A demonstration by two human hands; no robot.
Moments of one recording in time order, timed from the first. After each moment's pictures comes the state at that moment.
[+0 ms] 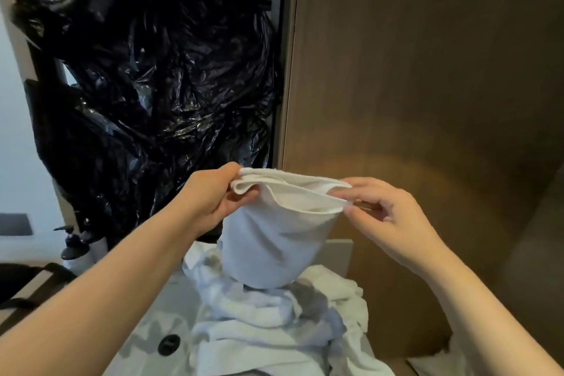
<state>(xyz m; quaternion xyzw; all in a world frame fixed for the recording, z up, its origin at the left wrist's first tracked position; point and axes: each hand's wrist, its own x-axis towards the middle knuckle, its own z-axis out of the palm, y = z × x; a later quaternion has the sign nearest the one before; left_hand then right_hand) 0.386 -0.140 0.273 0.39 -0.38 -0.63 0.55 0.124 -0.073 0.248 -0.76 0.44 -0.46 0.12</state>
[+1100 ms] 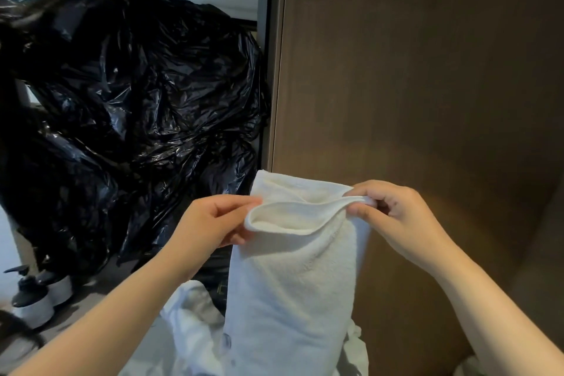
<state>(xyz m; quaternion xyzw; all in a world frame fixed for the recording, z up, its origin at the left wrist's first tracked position) 0.376 -0.189 0.244 0.36 -0.63 -0.46 0.51 0.090 -0.133 0.278 -0.76 0.47 -0.44 0.03</state>
